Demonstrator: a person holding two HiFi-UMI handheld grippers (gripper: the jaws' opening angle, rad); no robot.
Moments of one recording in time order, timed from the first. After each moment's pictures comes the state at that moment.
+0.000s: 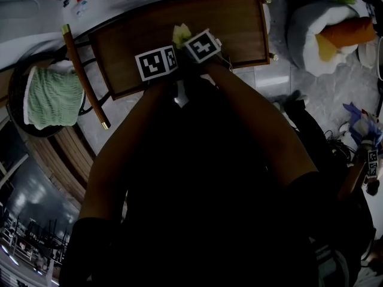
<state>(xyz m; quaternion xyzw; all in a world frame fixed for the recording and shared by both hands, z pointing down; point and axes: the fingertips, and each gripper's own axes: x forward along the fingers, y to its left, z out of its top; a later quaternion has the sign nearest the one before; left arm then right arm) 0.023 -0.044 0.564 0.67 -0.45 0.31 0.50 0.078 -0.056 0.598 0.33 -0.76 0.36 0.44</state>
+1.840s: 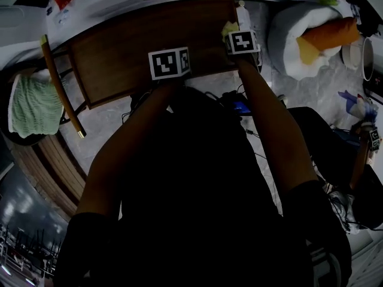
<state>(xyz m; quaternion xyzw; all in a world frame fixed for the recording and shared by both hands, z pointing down) 0.168 -0.043 0.539 0.73 -0.39 0.26 0.50 0.363 -0.064 0.578 0.52 -0.59 0.34 0.51</state>
